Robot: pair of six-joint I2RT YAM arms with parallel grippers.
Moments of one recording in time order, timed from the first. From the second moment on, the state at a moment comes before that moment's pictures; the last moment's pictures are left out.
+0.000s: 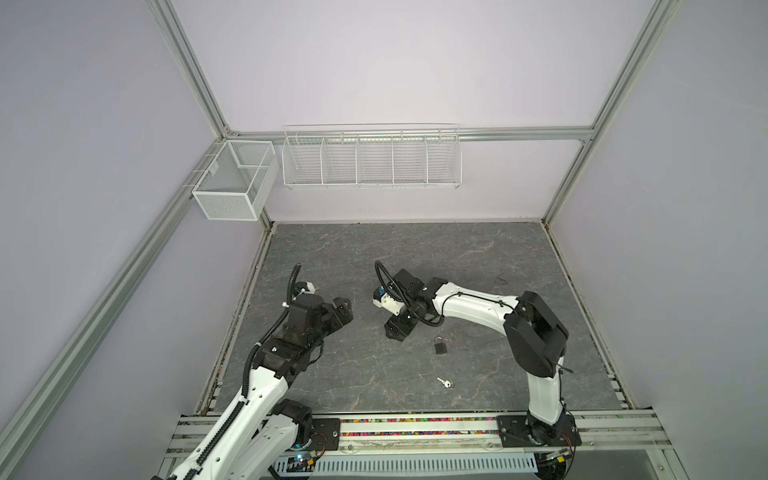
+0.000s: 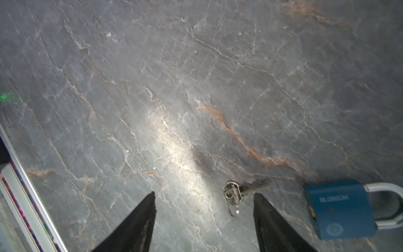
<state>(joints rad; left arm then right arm) -0.40 0.78 0.62 -0.48 -0.07 -0.78 0.89 2.00 1.45 -0.67 -0.23 -0.07</state>
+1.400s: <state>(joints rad) -0.40 0.77 0.61 -0.50 -0.09 -0.78 0.91 2.01 1.39 -0.71 -0.12 -0.11</state>
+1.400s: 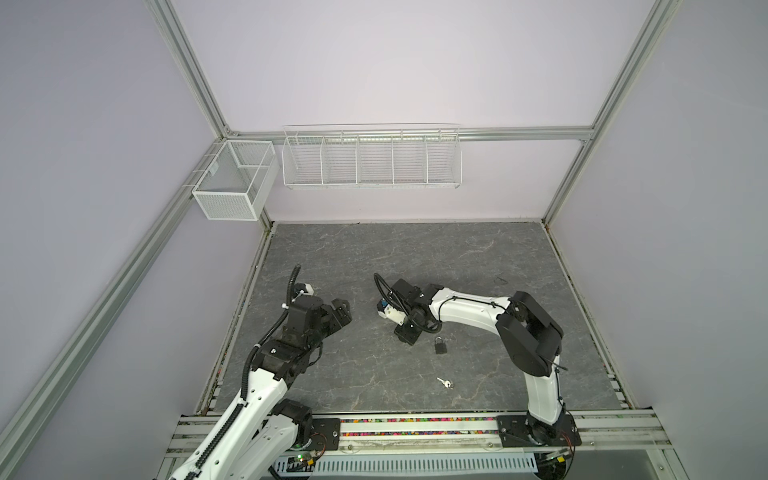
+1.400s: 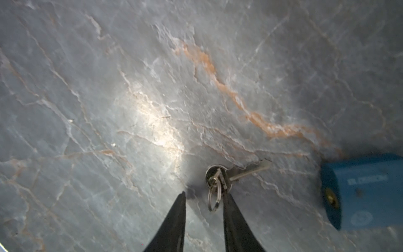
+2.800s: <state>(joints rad) -0.40 0.77 0.61 -0.50 -0.09 -0.78 0.92 2.02 1.42 -0.71 -0.08 -0.11</state>
